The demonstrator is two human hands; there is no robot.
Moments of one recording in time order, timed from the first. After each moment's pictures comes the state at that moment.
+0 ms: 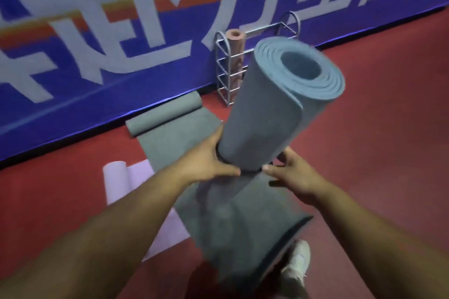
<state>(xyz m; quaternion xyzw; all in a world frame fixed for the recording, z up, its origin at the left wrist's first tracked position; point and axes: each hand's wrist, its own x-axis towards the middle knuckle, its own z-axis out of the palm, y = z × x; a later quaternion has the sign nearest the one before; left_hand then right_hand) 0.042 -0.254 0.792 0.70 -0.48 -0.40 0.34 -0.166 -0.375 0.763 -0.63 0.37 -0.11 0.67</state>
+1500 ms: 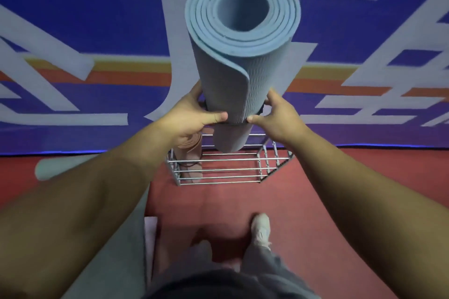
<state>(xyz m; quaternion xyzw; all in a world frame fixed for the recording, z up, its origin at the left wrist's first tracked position) 0.374 -1.114 0.849 0.70 -0.15 -0.34 0.62 0.275 -1.309 0.841 -0.89 0.24 -0.04 0.39</state>
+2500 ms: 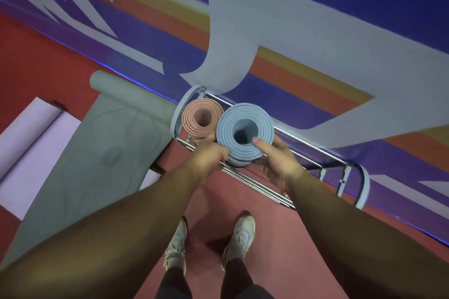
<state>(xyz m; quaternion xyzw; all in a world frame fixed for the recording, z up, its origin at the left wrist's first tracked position) 0.400 -1.201 0.636 0.62 0.28 -0.32 0.66 0.399 -1.377 0.594 -0.55 0.28 0.25 0.75</state>
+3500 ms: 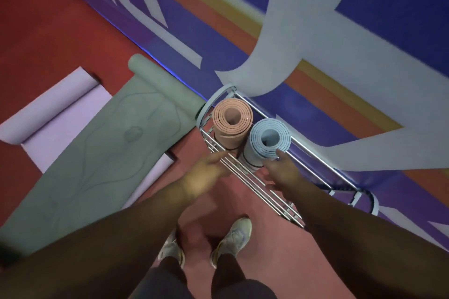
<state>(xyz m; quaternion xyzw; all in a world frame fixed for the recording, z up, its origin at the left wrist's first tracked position) 0.324 -1.162 0.678 0.67 0.31 -0.30 0.61 0.384 -1.358 0.609 -0.72 0.28 0.35 0.53</state>
